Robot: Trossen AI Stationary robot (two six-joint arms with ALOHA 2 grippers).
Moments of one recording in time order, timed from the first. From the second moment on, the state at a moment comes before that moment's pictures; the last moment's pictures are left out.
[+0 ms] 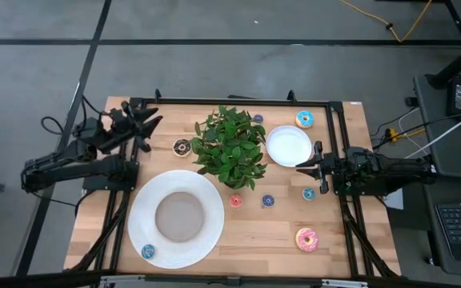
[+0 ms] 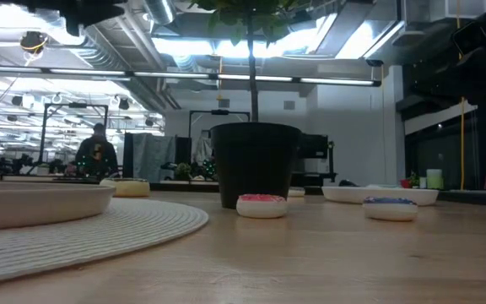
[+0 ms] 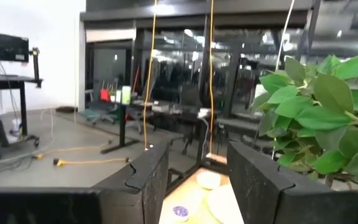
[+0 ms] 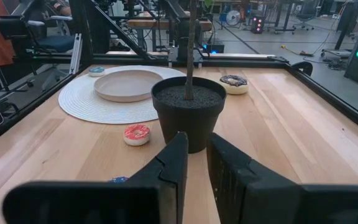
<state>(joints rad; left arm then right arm) 0.33 0.29 0.50 -0.04 -0.23 -0.07 0.03 0.01 0.08 -0.20 0.00 -0.01</state>
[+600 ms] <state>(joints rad) 0.27 0.51 0.78 -0.40 -0.13 -0.18 0.03 0.01 0.08 -0.20 0.00 -0.01</state>
